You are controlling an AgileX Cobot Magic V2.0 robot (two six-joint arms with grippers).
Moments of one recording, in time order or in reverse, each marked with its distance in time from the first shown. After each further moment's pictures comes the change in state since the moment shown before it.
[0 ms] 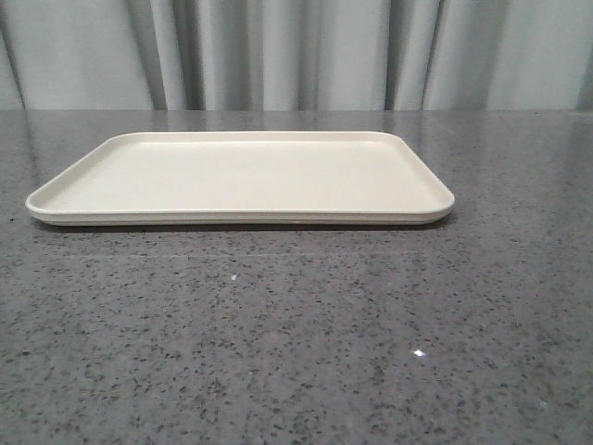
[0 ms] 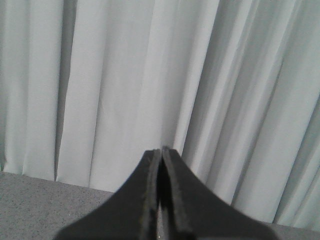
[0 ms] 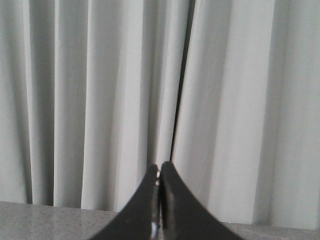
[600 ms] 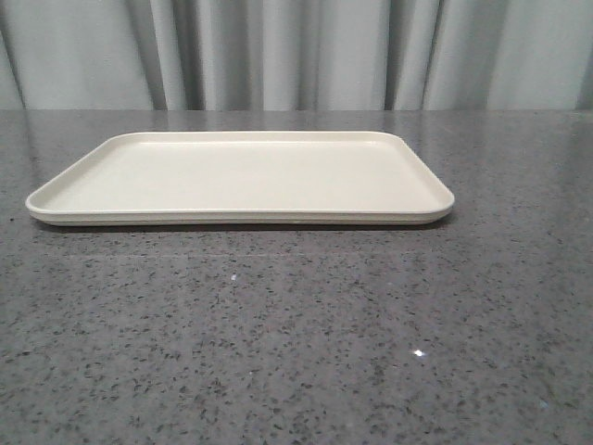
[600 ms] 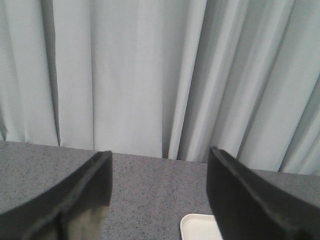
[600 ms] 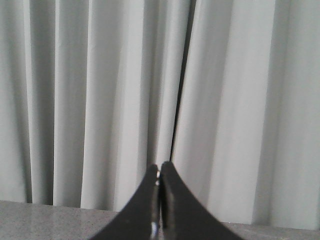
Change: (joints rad) left arm 0.000 0.163 -0.150 0.002 0.184 0.061; right arm 0.000 0.000 0.000 -0.002 0.001 -0.002
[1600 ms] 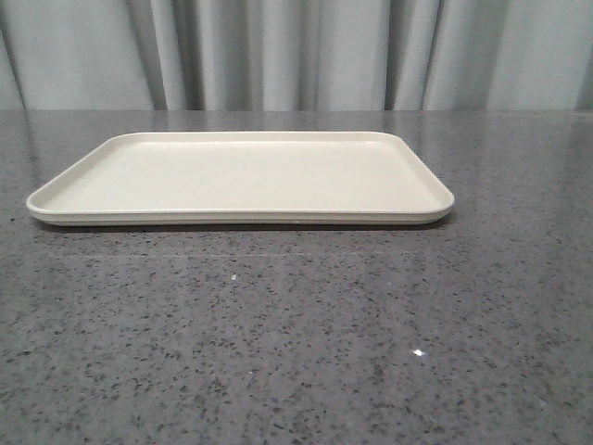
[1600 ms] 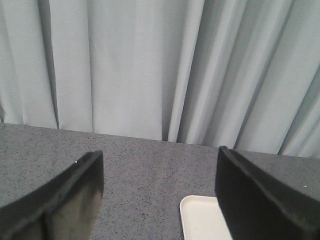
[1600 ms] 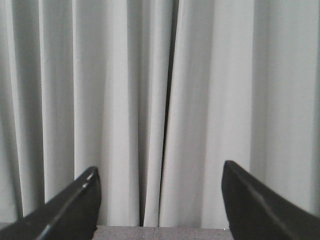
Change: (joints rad) left arm 0.000 0.010 0.000 0.000 0.049 0.000; right arm 0.000 0.000 0.000 0.039 -0.061 -0.003
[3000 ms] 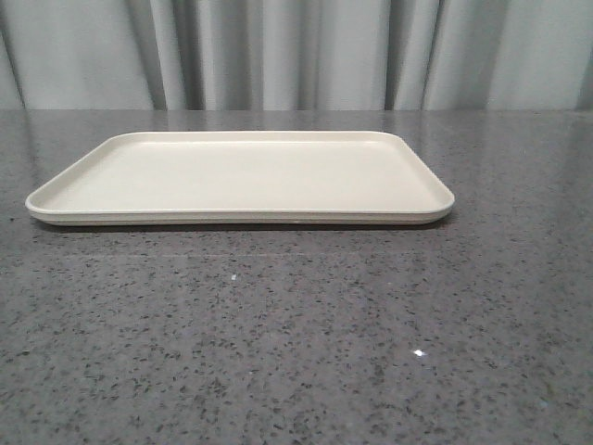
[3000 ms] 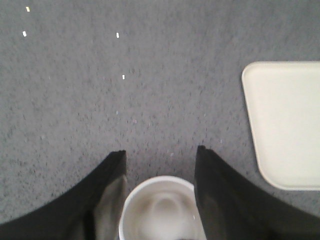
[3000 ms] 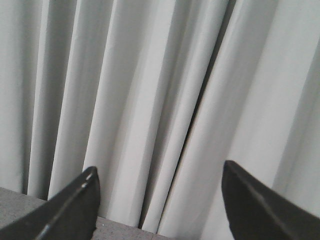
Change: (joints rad) left arm 0.000 0.363 -0.302 0.242 0.563 0.000; right arm 0.000 0.349 -0.364 -0.175 0.184 -0.002
